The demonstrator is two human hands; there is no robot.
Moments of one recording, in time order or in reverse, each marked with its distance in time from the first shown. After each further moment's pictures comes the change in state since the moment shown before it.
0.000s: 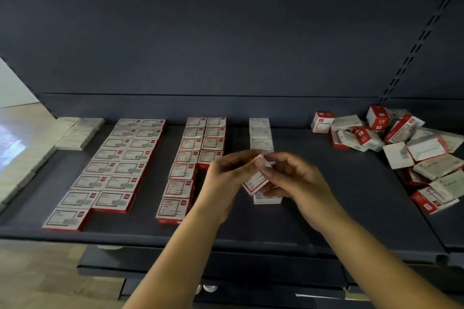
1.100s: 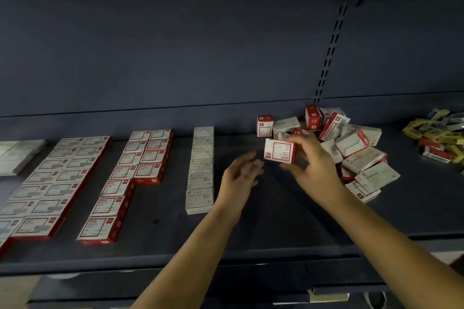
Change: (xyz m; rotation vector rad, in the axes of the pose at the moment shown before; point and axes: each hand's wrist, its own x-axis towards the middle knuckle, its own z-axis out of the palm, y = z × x) left_hand 0.053 -0.082 0.126 0.194 0.088 -0.054; right_hand 0.010 0.029 -0.177 -0.841 0.318 -0.517
